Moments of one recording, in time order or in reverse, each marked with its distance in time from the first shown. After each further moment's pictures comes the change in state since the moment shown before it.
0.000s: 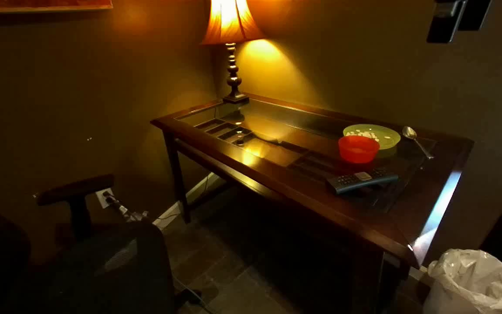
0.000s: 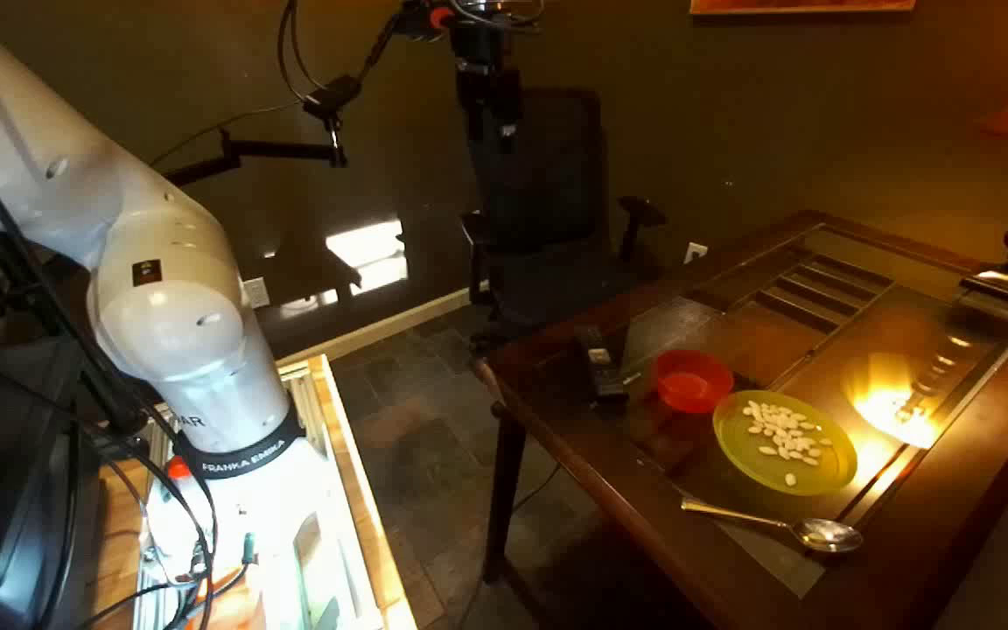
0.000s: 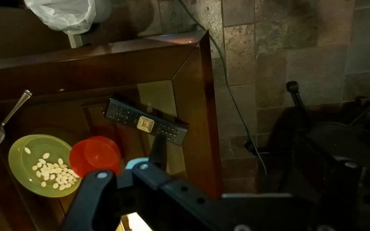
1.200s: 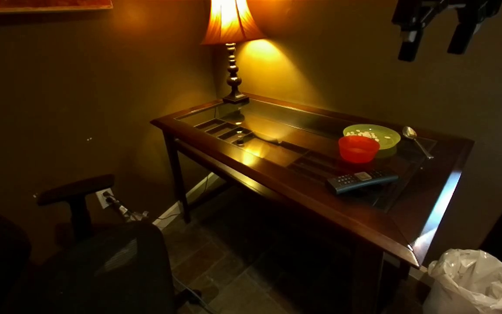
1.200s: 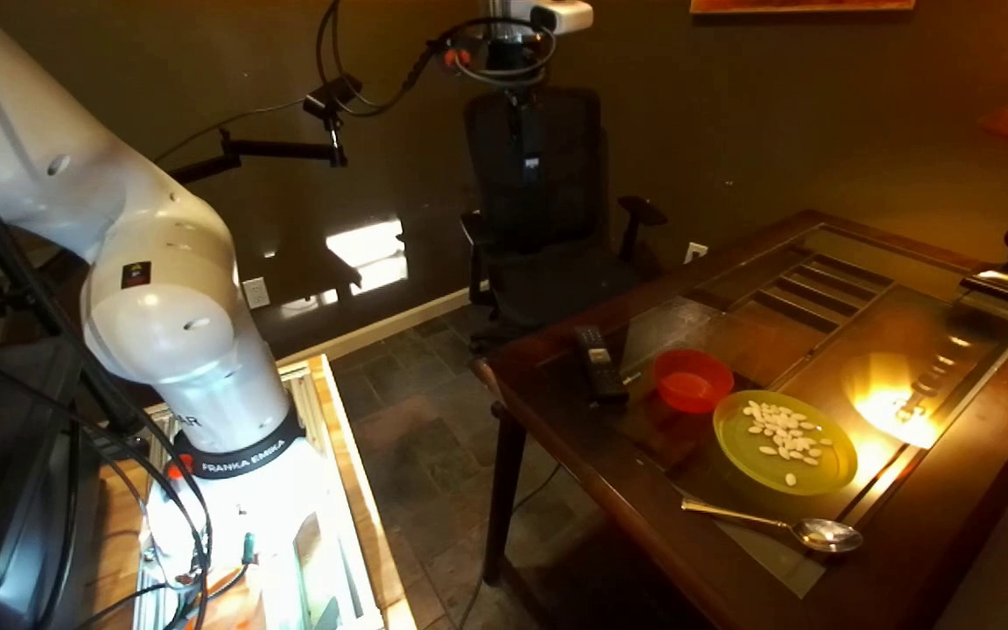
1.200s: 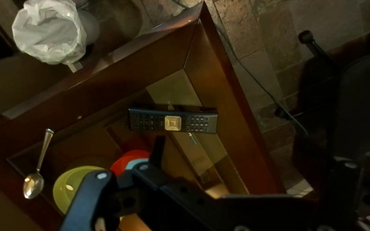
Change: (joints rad) arm -0.073 0.040 -0.049 -0.064 0.000 0.143 0.237
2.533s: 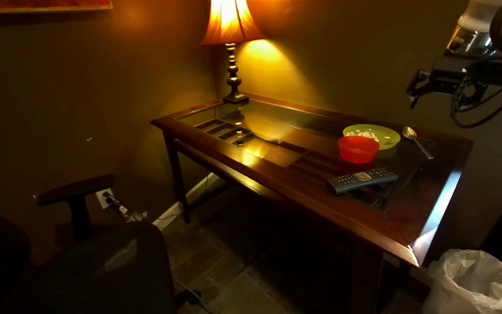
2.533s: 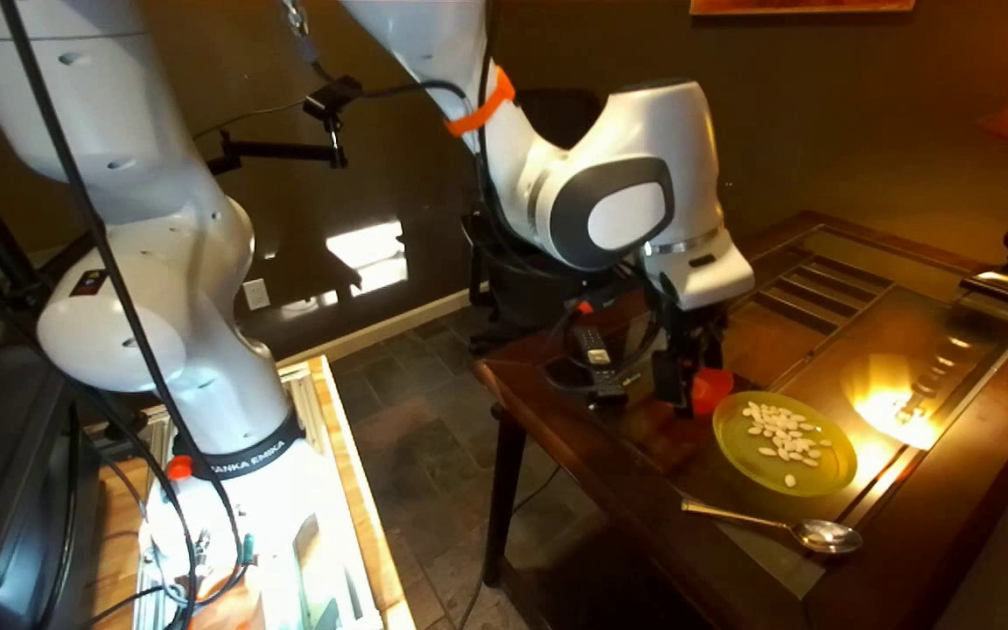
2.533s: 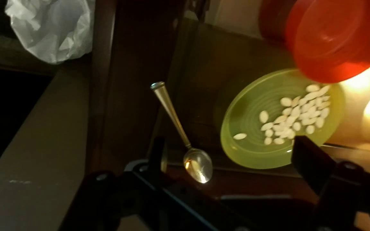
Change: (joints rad) arm -0.305 0.436 -0.328 -0.129 -0.392 0.802 0.526
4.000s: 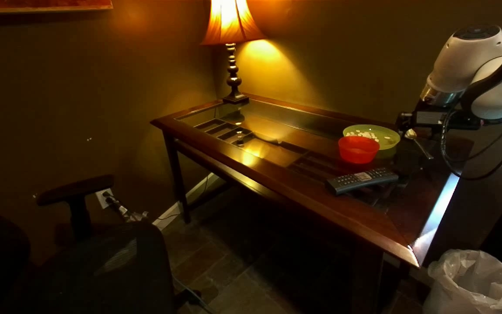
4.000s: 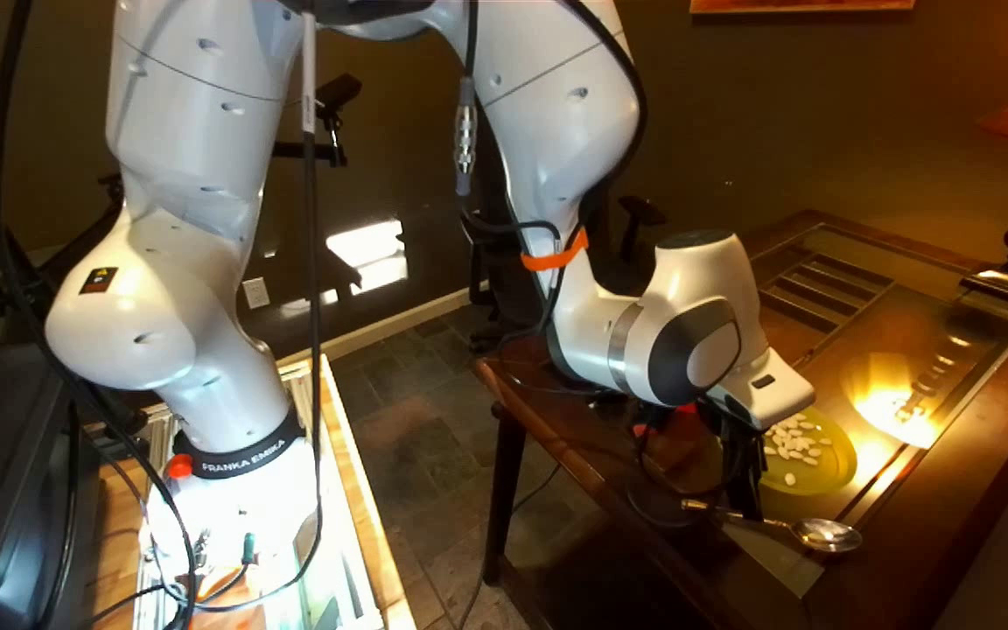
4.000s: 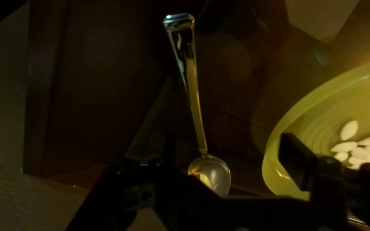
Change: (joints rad) arm 0.053 0.475 -0.190 0.266 -0.323 0.269 0.083
